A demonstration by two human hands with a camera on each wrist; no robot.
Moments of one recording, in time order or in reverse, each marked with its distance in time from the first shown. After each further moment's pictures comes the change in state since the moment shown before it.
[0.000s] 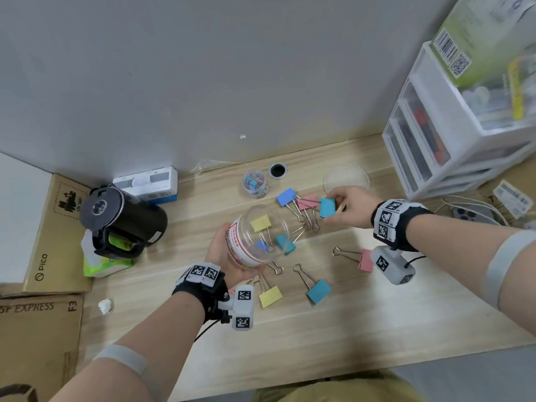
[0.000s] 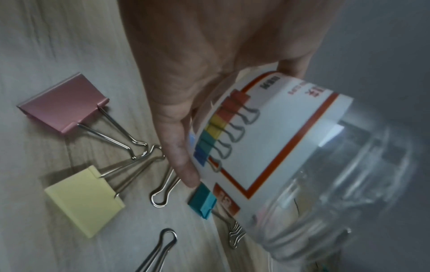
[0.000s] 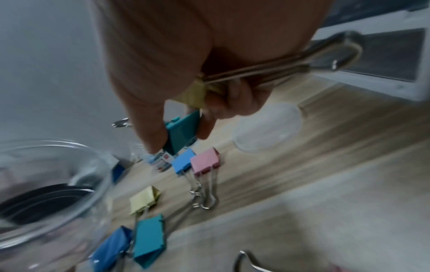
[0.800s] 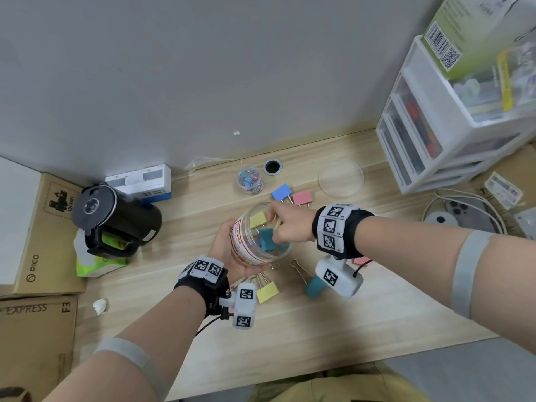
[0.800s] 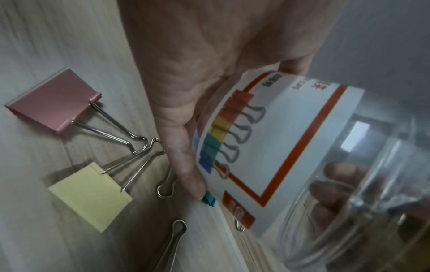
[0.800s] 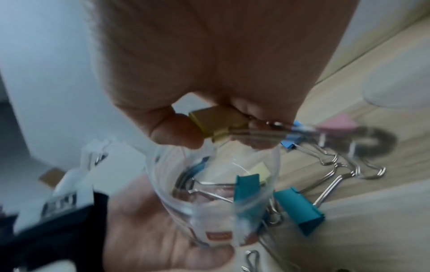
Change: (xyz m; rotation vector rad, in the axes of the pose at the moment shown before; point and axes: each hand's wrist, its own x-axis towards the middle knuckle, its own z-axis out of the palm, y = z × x) left_hand -0.006 -0.005 0.017 0.104 -0.064 -0.005; right_hand -0.019 -0.110 0.049 -0.023 -0.376 -0.061
